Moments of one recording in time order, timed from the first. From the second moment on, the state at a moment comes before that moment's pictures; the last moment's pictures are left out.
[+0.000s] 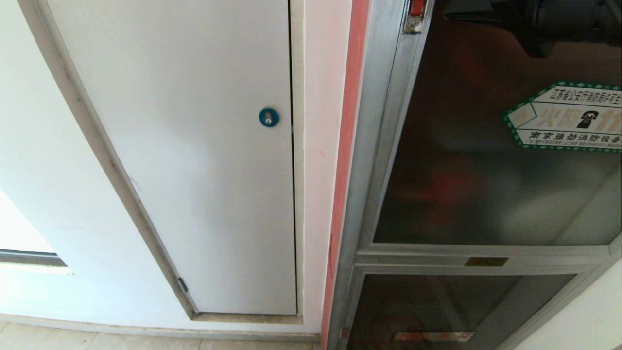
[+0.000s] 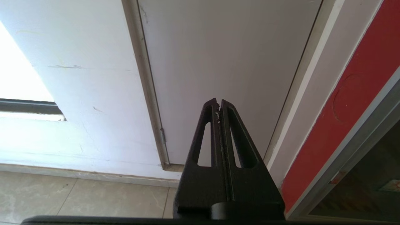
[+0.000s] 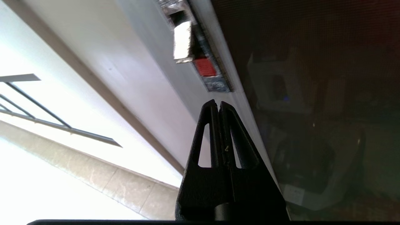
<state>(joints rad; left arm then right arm) 0.01 0.00 0.00 -0.06 0.03 -0.02 0.53 1.55 -1.78 0.19 -0.08 0.38</state>
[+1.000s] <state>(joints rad) 0.01 0.00 0.00 -0.06 0.03 -0.02 0.60 1.51 -1.76 0.21 -0.18 0.28</state>
